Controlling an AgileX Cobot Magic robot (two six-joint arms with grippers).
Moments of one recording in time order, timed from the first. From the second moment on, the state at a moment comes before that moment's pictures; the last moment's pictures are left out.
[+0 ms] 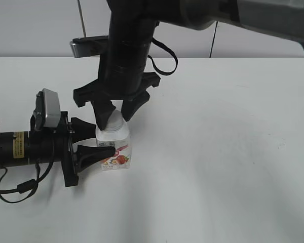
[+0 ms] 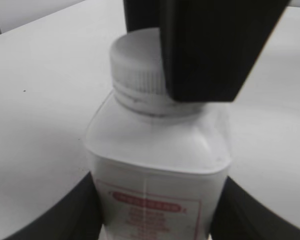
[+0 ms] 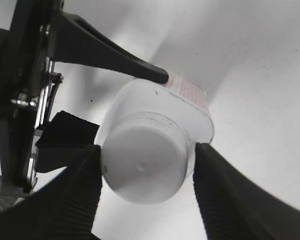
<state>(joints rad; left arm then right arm) -0.09 2.15 -0.68 1.26 -1.22 -0.18 0.76 2.24 -1.97 0.24 1.22 0.03</state>
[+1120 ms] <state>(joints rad) -0.09 2.15 -0.68 1.26 -1.22 -0.18 0.77 2.23 -1.98 0.23 1.22 -1.11</state>
